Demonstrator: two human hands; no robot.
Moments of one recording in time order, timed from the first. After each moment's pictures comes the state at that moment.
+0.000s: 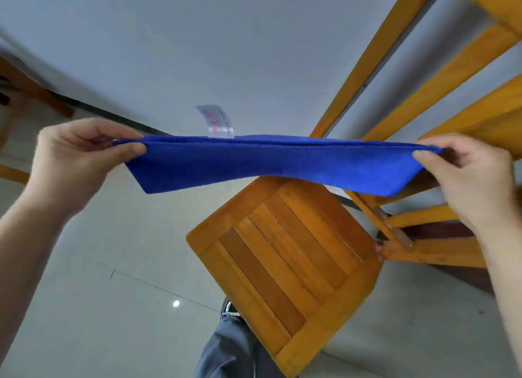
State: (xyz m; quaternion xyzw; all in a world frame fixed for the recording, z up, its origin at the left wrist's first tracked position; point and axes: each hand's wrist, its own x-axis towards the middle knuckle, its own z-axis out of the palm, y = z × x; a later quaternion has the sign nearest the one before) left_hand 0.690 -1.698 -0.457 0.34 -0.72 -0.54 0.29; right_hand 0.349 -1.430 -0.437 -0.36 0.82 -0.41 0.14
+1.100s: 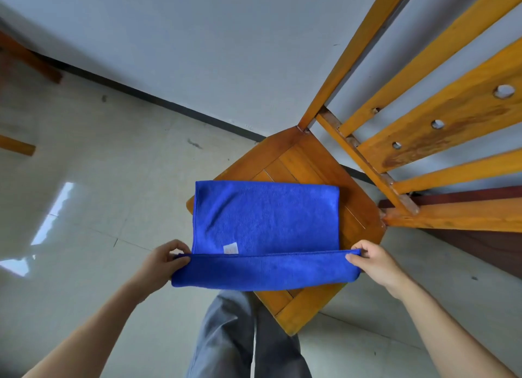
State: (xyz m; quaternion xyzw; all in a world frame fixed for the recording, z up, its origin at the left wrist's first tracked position) left_hand 0.770 -1.551 -0.624 0.58 -0.54 -0.60 -0.13; right_hand 0.440 -1.316 -0.606 -0.11 0.83 -0.17 0.52
